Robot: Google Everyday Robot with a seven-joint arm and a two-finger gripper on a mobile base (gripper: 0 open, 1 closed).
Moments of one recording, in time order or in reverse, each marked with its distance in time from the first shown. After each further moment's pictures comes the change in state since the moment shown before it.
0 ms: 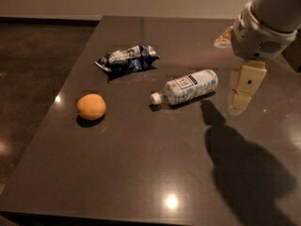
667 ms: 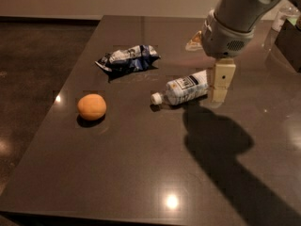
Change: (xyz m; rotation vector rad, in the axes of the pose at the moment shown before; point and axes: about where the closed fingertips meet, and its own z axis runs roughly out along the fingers) arm -0.026 -0.032 0.044 -0.079 -0.014 -0.185
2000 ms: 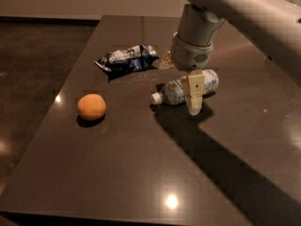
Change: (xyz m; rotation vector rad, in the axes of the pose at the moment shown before) arm -0.039 -0.016 0.073 -0.166 -0.011 -0.188
